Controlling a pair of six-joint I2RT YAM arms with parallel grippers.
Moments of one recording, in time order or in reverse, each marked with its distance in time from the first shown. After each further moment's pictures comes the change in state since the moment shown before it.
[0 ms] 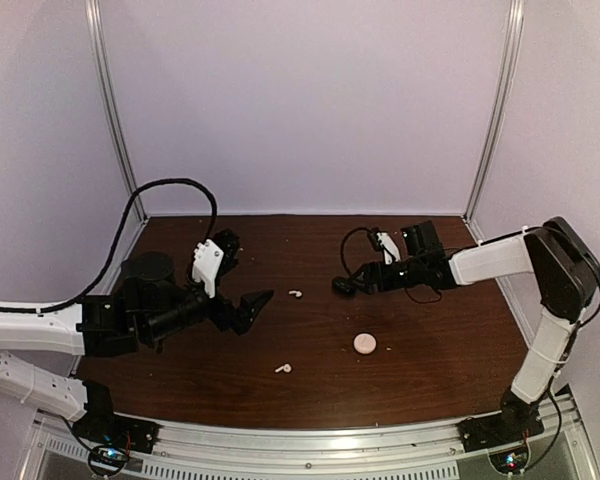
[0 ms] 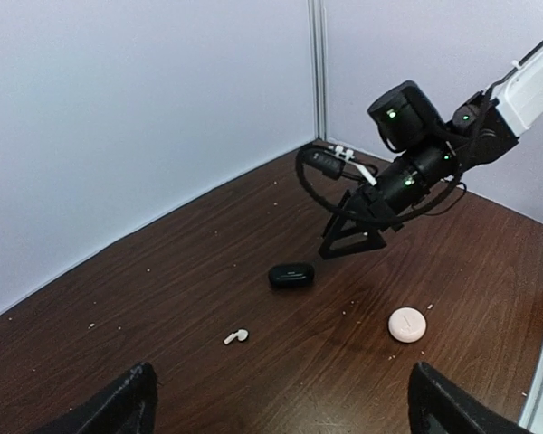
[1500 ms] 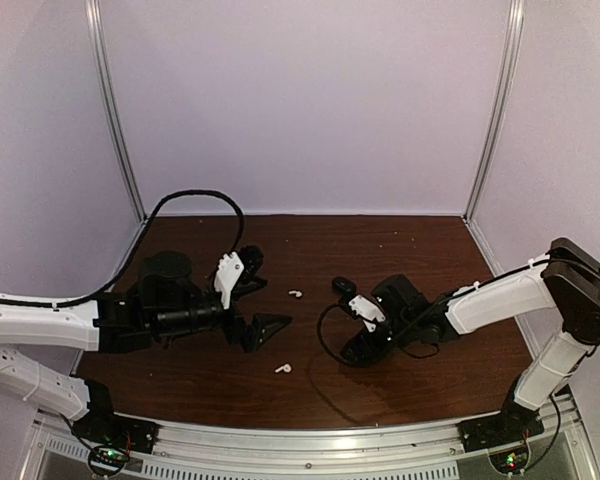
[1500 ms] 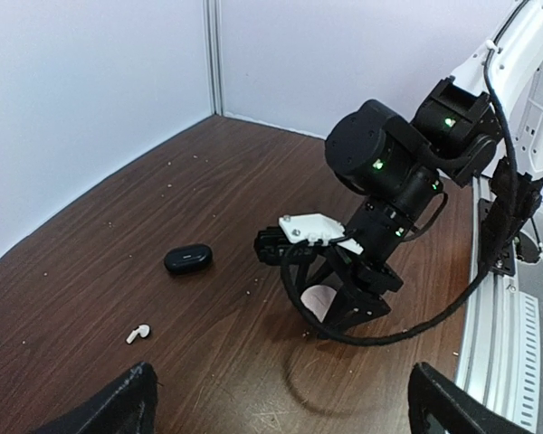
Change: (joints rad) left arm 0.043 0.095 0.018 0.003 0.354 -0.007; right arm 0.356 -0.187 -0.275 -0.134 0.250 -0.118
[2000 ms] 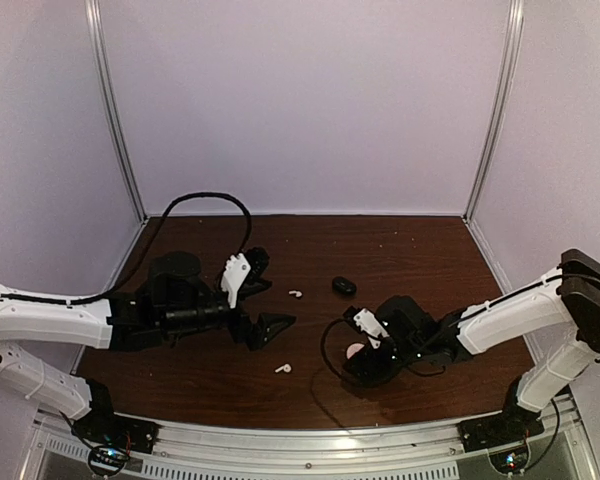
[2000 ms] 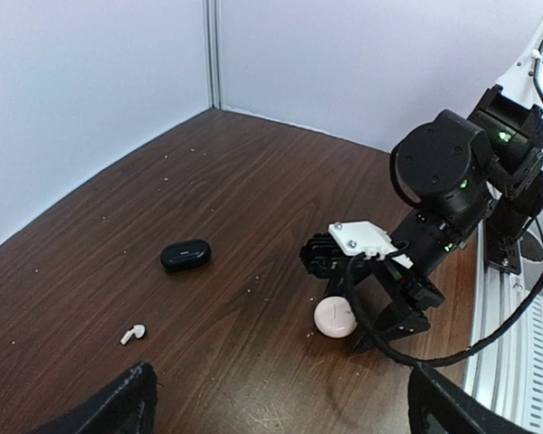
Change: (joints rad) left arm 0.037 0.066 -0.010 0.069 0.045 0.000; right arm 0.132 -0.066 -0.101 0.064 0.144 0.083
